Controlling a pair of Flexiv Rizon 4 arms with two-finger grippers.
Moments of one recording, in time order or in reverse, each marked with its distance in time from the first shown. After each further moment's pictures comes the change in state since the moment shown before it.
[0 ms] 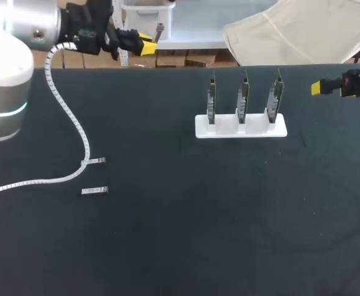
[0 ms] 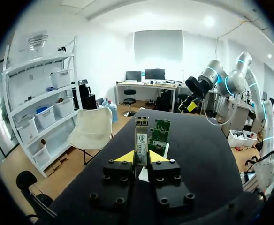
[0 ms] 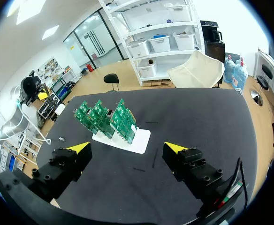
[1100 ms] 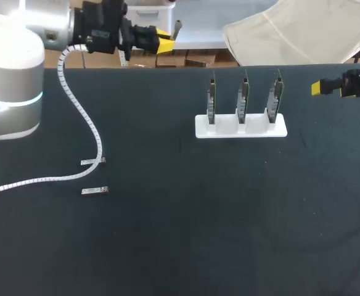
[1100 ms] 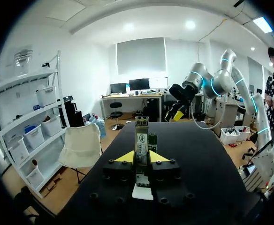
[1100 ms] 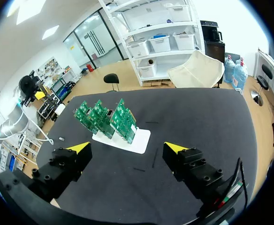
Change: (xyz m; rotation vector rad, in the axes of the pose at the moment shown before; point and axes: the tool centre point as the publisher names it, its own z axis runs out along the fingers) left arm -0.031 -0.026 0.026 0.127 -0.116 0.106; right arm 0.000 0.000 0.000 0.000 0.000 0.000
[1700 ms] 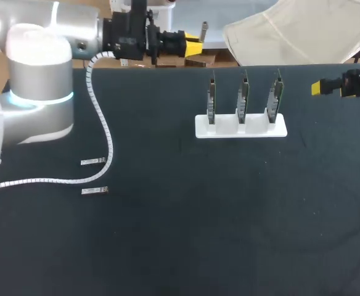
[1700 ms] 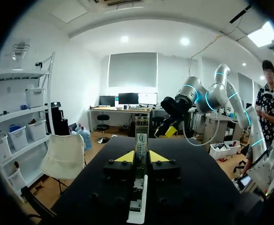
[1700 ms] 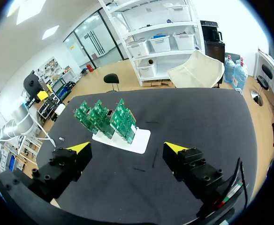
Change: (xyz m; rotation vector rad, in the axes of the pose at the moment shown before) left arm -0.012 -0.016 0.055 0.113 -0.149 -0.057; right arm 0.000 0.000 0.000 0.000 0.000 0.000
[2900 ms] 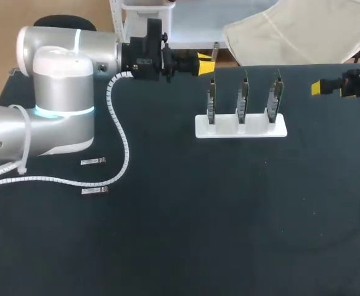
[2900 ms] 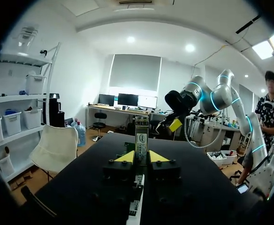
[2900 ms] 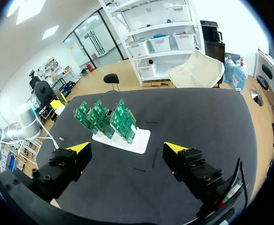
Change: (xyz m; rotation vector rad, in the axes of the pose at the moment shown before) left arm 0.045 0.007 0.034 0.024 -0.038 -0.096; right arm 0.000 0.000 0.000 0.000 0.000 0.000
